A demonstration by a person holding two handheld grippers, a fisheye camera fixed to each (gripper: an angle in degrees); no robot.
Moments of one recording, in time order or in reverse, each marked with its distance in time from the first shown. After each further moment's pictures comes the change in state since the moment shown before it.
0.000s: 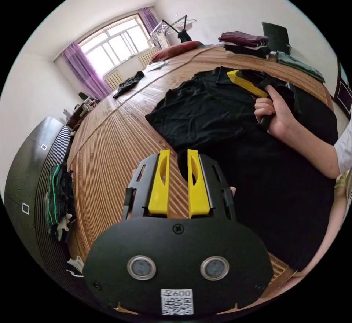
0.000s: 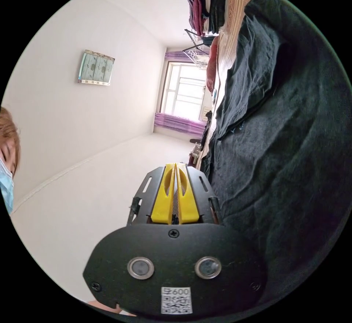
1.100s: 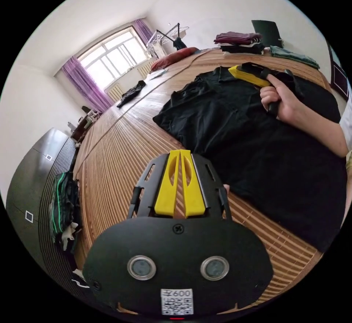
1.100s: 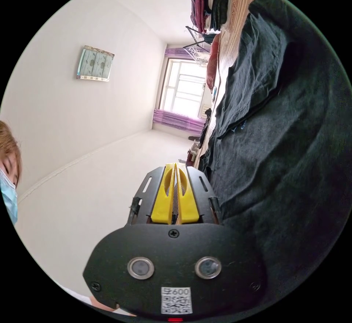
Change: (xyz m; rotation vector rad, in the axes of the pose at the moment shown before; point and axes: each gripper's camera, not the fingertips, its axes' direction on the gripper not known) left arm -0.080 0.061 0.017 0.042 -0.053 0.020; right arm 0.131 0.025 0.057 -0.032 0.020 -0.027
